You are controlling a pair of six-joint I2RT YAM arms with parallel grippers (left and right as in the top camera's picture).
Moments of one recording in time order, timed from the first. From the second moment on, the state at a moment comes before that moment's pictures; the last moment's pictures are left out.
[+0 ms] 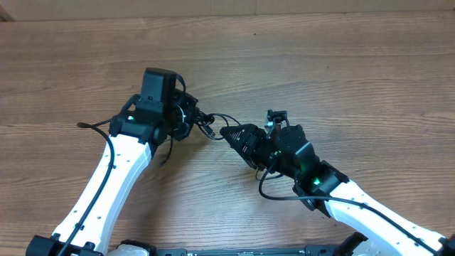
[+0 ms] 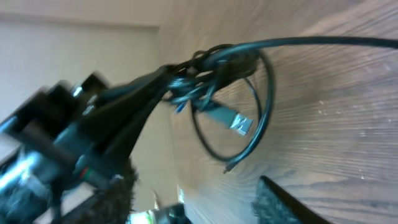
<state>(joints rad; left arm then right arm) -0.27 1.42 1.11 -0.62 0.20 -1.38 0.69 1.28 0.61 0.25 -0.28 1.41</state>
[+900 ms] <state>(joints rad) -0.28 1.42 1.11 -0.50 0.37 -1.39 0.69 1.42 0.62 -0.06 -0.40 1.18</state>
